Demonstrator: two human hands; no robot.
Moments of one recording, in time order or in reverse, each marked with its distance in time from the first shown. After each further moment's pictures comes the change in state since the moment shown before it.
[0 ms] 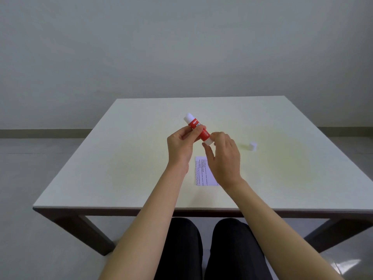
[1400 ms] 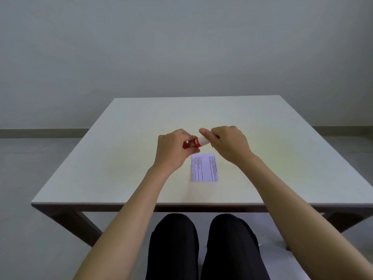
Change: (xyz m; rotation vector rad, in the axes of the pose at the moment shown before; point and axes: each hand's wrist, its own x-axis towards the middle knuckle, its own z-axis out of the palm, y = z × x) left_hand -0.009 0.013 -0.024 1.091 -0.221 0.378; right_hand 0.047 0.018 -0.037 -0.023 -0.630 0.282
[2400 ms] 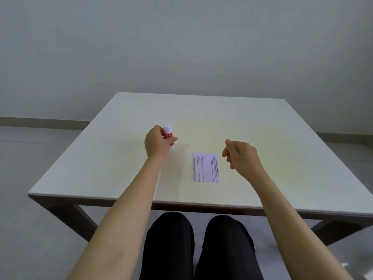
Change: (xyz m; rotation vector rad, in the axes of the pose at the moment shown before) left_hand 0.038 -0.087 0.029 -0.186 0.300 -0.485; right_hand -0.031 0.029 0.009 0.320 -0.004 0.261
